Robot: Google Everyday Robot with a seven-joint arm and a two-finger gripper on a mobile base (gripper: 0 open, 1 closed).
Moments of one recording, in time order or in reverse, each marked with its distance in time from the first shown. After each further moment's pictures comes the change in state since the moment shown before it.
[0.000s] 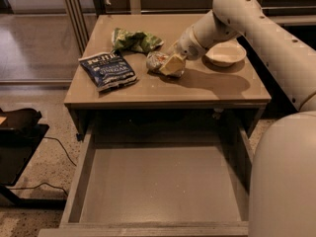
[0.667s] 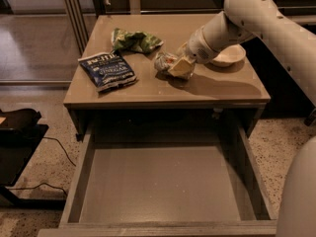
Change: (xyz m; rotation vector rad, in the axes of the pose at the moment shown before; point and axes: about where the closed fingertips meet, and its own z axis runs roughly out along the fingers) arm 0.009 0.023 -0.026 0.029 0.025 -0.005
